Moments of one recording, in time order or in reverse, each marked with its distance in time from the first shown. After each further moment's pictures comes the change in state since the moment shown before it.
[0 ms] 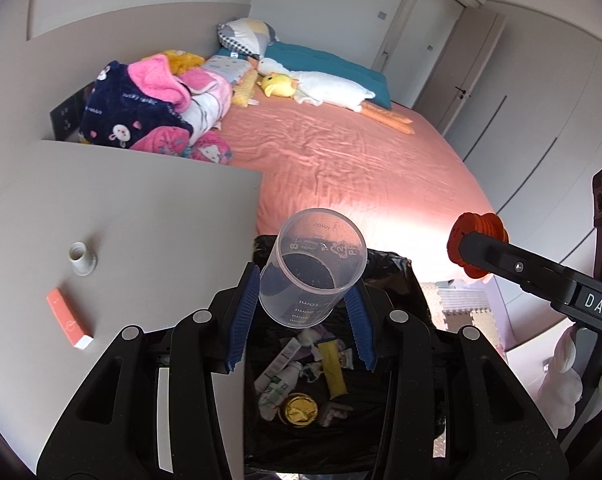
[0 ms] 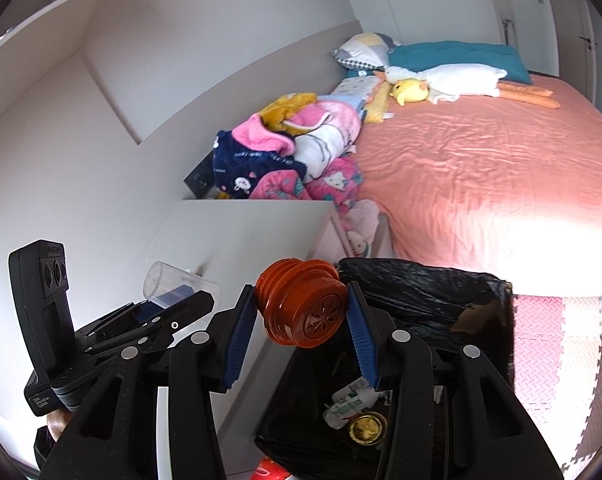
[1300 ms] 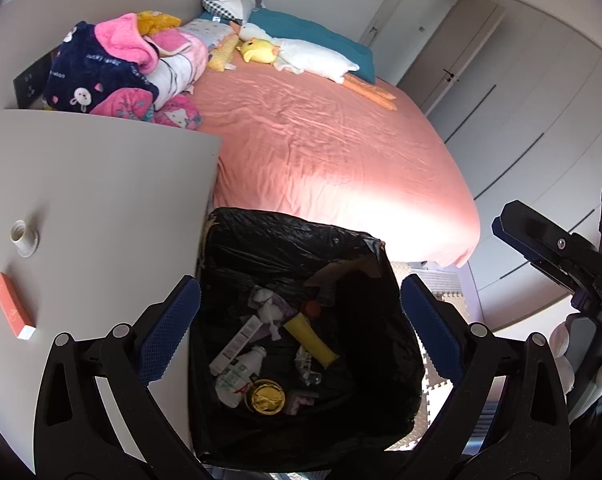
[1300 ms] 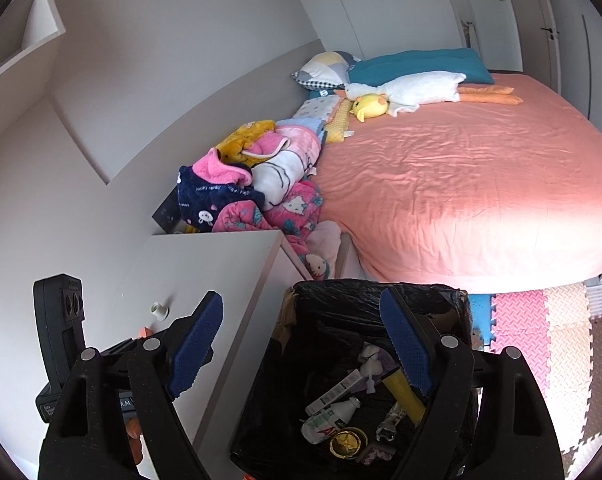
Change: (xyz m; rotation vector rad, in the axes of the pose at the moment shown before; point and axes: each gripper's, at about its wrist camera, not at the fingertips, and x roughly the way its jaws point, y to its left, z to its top) left arm 0.035 -0.012 0.001 -0.053 0.114 -0.088; right arm -0.012 -0.039 0.010 0.059 -0.064 -0.064
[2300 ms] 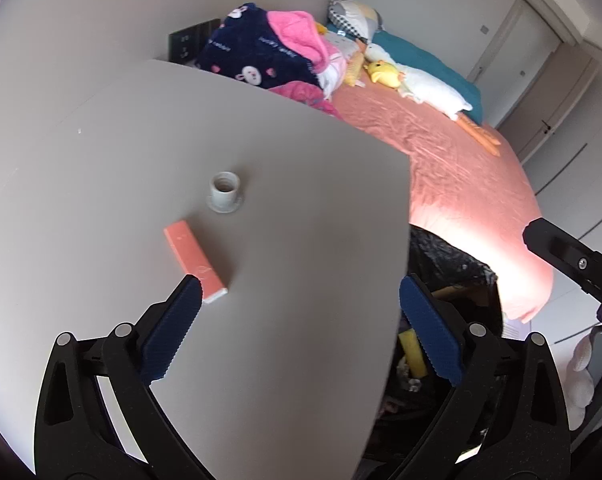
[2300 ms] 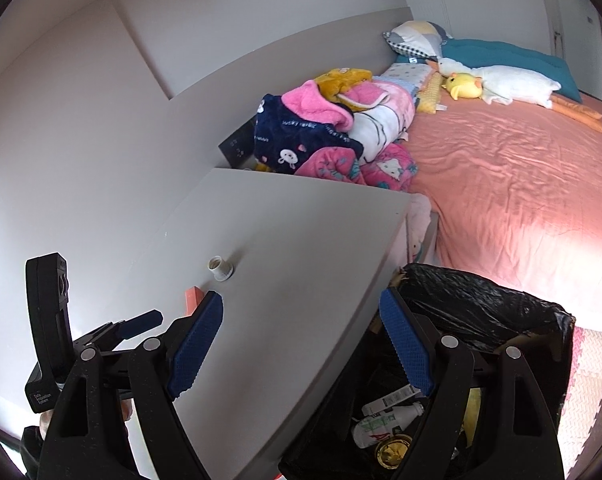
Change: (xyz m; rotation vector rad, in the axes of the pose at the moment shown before) left arm -0.054 0.133 -0.032 -0.227 -0.059 0.316; right arm 0.101 0.125 -0.018 -0.199 0.161 0.159
